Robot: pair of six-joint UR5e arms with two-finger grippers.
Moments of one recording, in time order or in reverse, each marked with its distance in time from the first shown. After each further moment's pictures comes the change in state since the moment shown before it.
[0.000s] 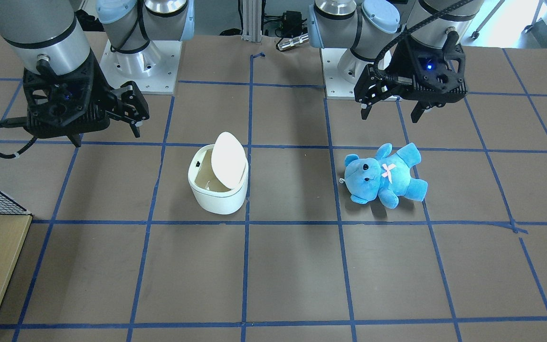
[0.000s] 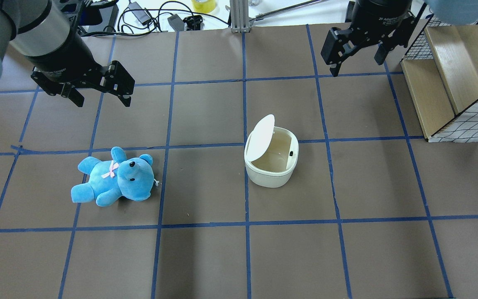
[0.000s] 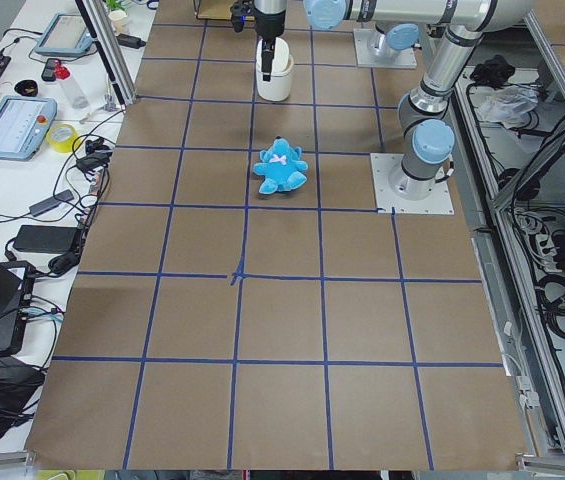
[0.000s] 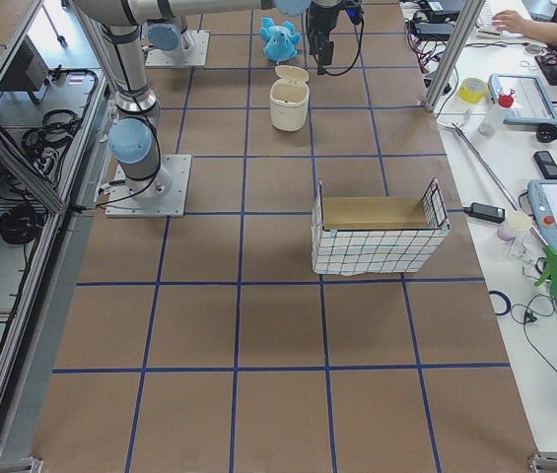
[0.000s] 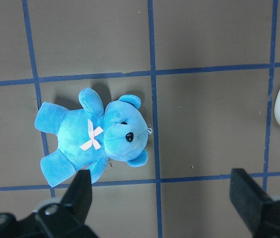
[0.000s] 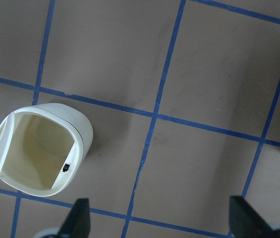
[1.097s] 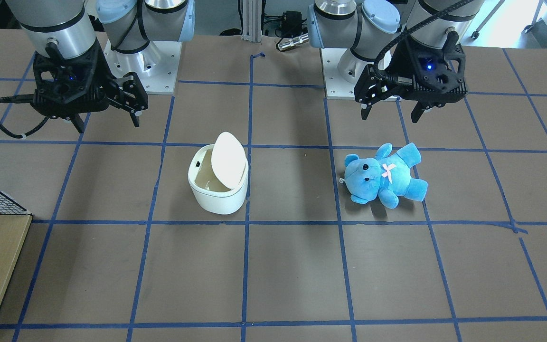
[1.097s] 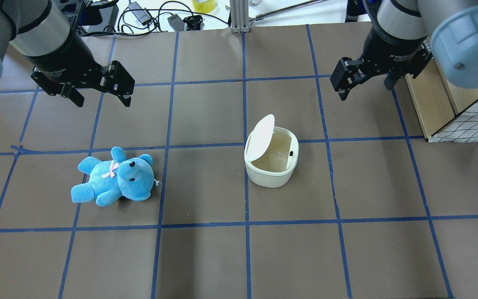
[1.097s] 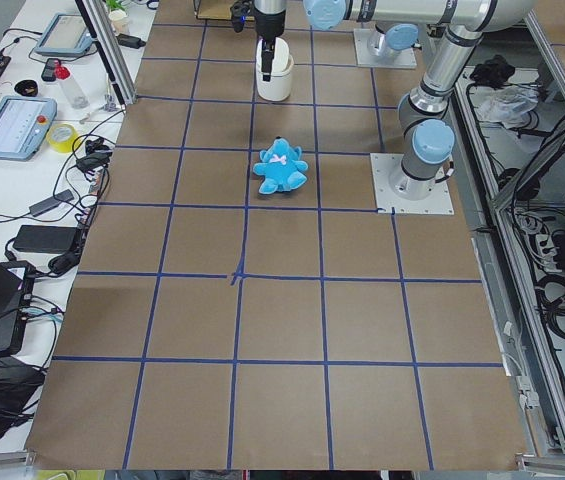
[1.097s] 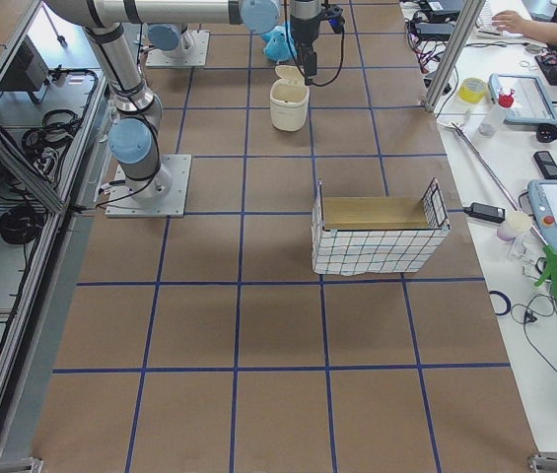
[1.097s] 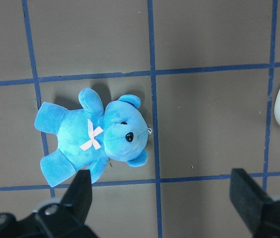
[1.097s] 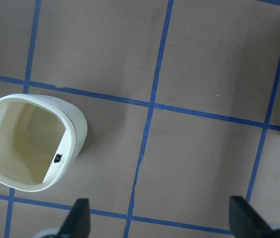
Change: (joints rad) left arm 0.000 0.000 0.000 0.000 0.000 0.000; right arm -0.046 -0.129 0.211 -0.123 0.008 0.014
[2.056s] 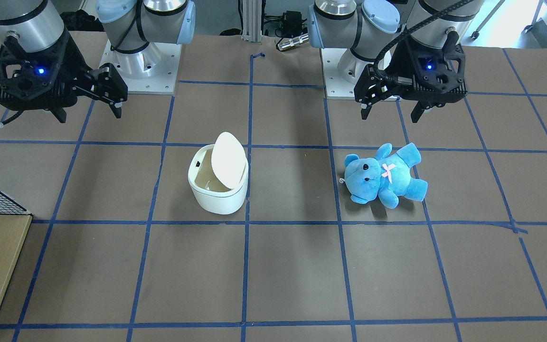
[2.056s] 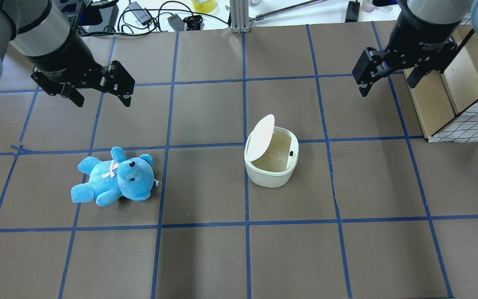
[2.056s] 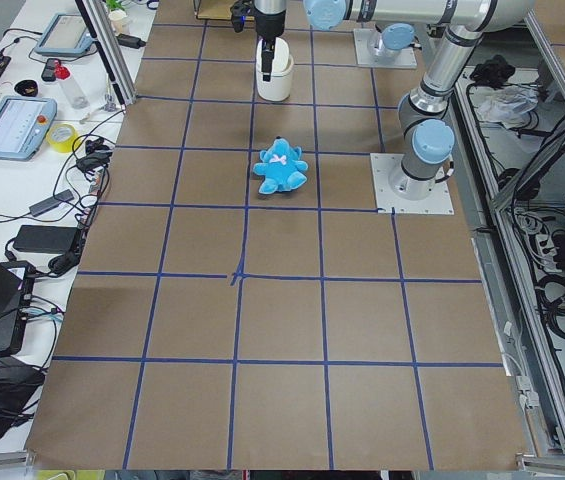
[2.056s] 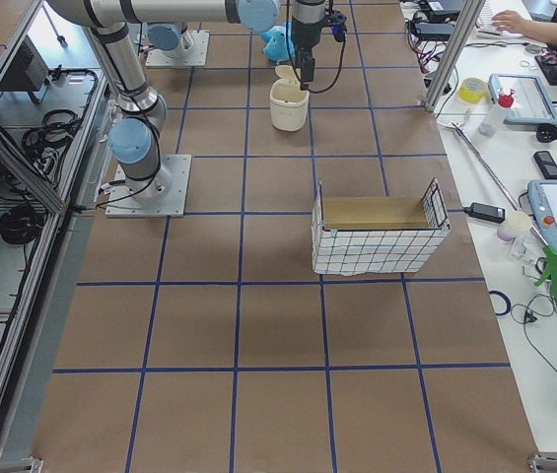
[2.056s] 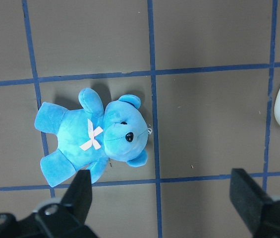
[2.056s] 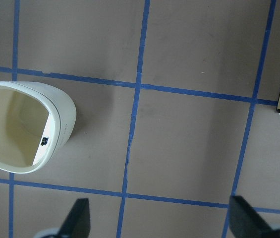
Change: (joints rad) left arm 0.000 0.000 0.000 0.000 0.000 0.000; right arm -0.045 0.006 -0.063 0.125 0.017 0.011
